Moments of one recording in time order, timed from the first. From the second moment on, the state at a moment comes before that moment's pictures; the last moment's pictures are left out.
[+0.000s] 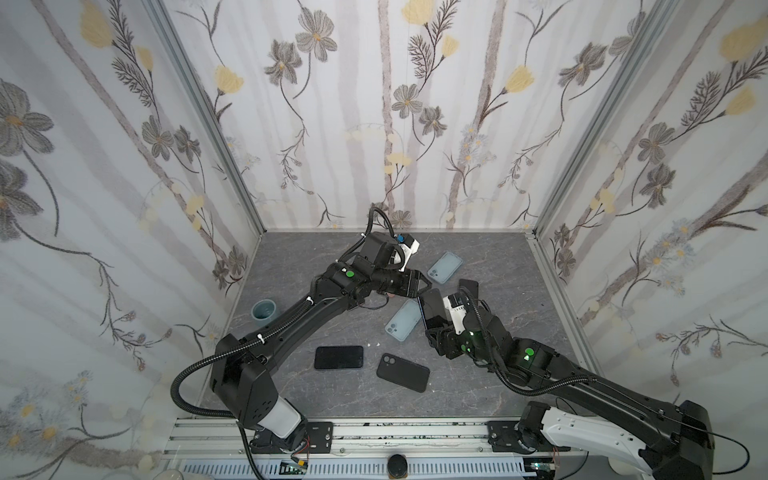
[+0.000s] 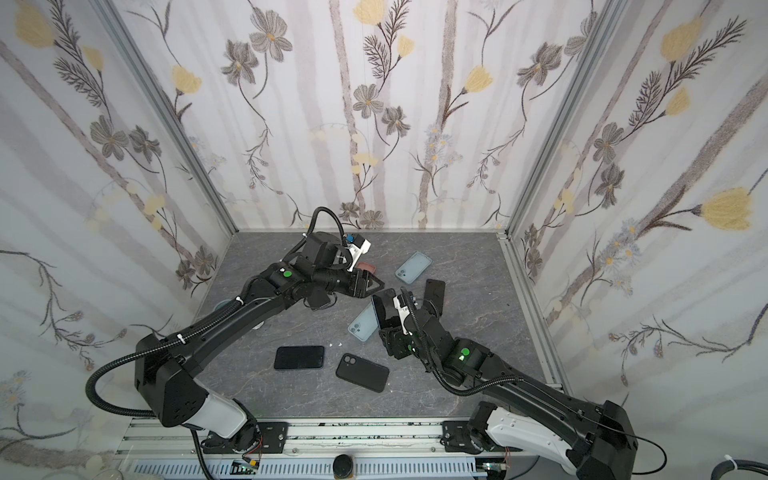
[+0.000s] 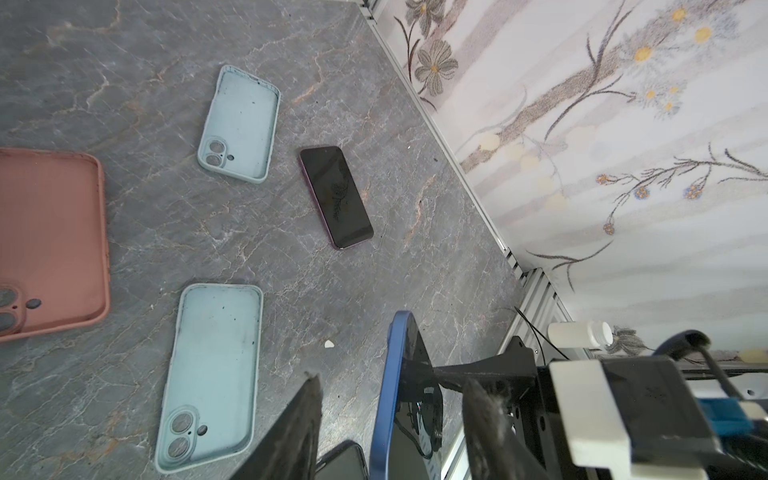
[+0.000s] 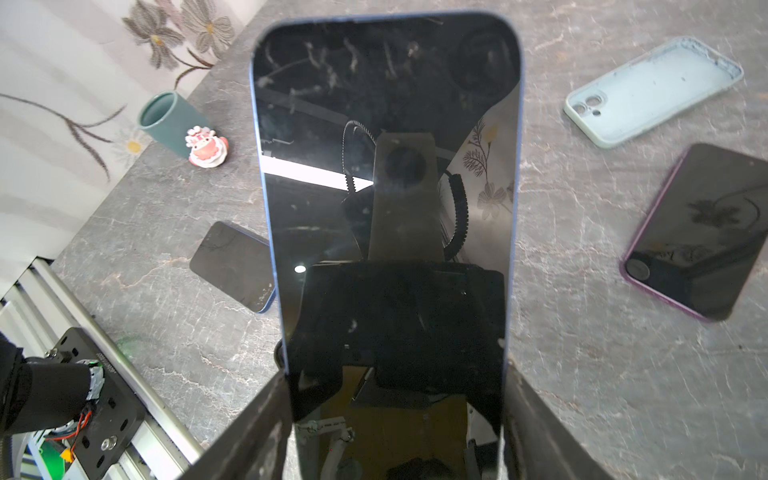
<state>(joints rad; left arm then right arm) -0.69 1.55 1.43 -0.53 0.47 -0.43 0.94 0.97 0.72 -0.37 0.16 0.46</state>
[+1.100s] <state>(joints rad) -0.68 1.52 1.42 -0.60 0.59 -0.43 1.00 0.98 0.78 -0.37 0.25 0.44</state>
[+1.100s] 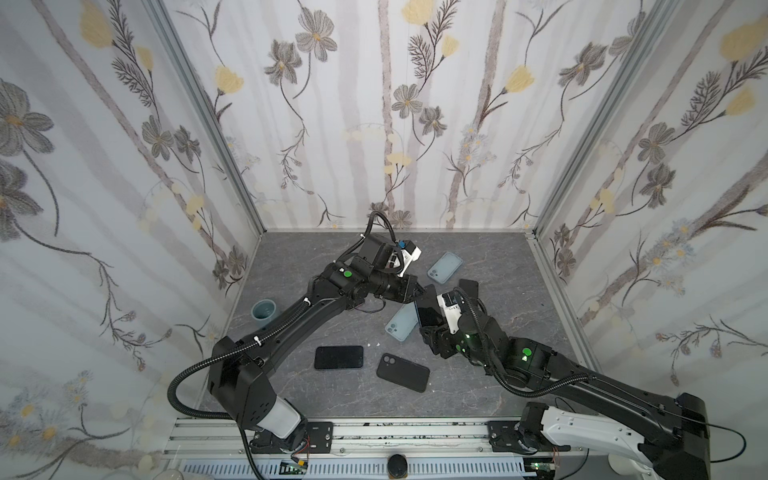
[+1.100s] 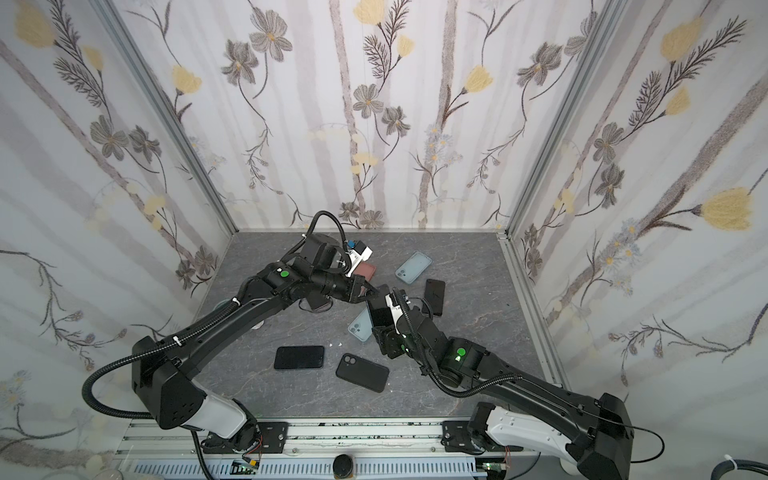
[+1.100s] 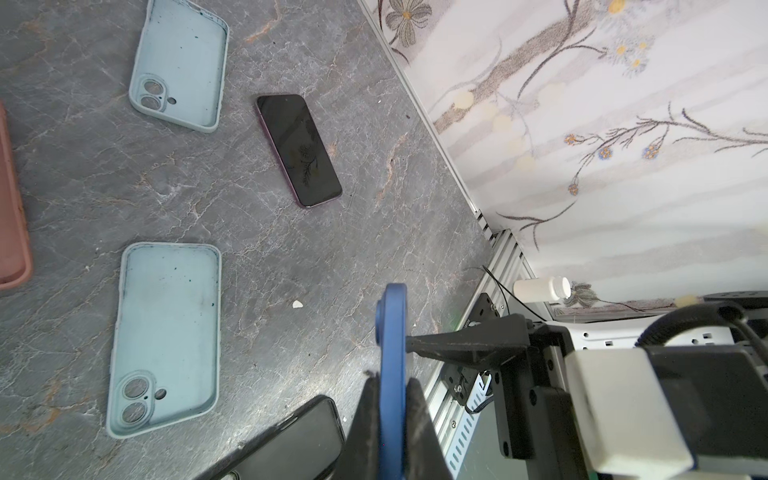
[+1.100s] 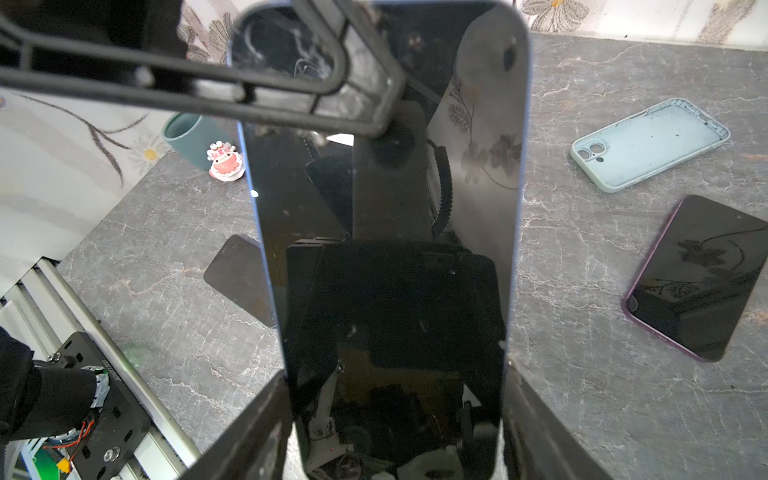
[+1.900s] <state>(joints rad) -0.53 0.94 0.99 0.23 0.26 -0.78 0.92 0.79 0.91 0.08 0.20 0.54</state>
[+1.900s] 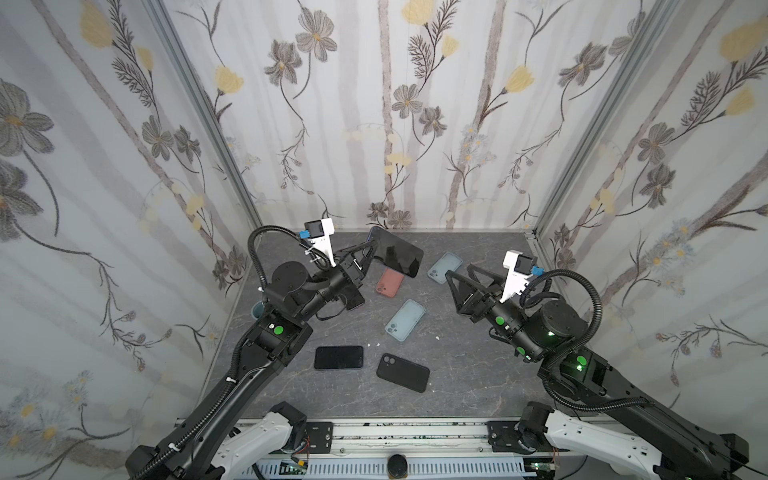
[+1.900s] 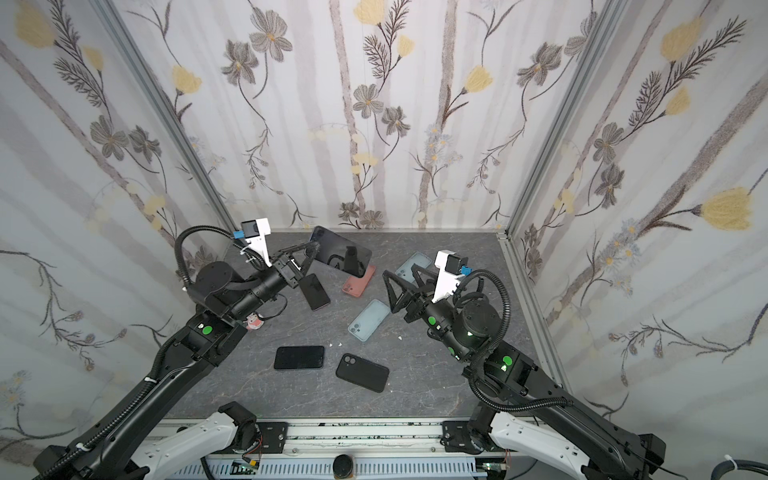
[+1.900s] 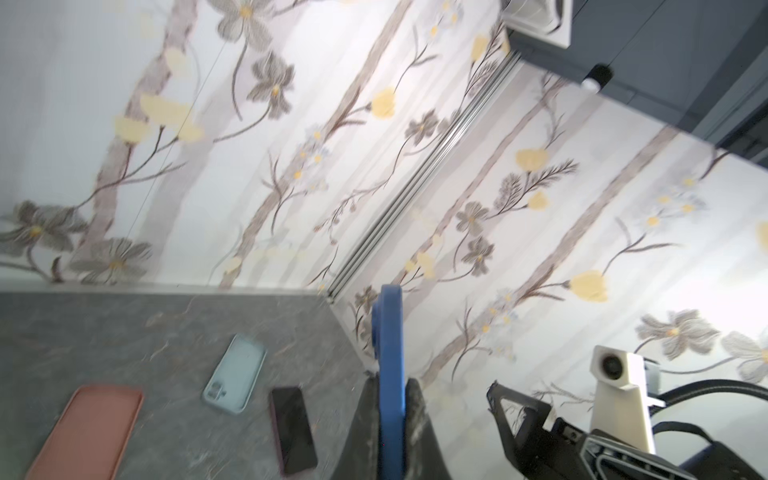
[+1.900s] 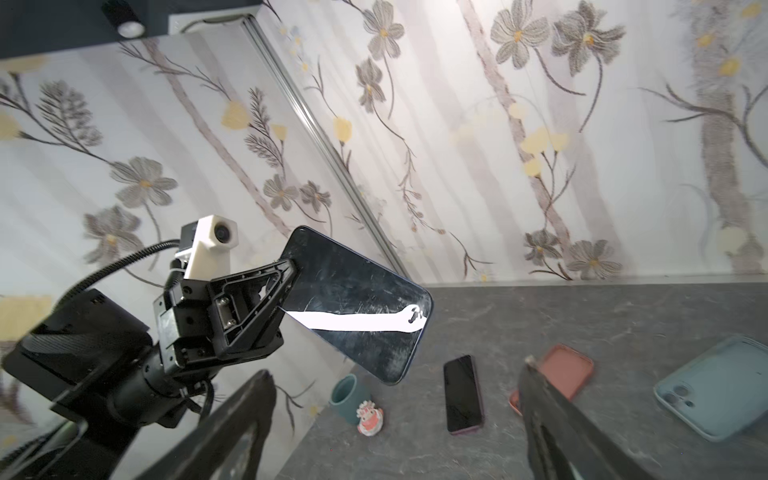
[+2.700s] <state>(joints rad) -0.54 0.92 0.94 0.80 0.51 -1.03 0.89 0.99 0.98 0.51 -0.35 0.71</state>
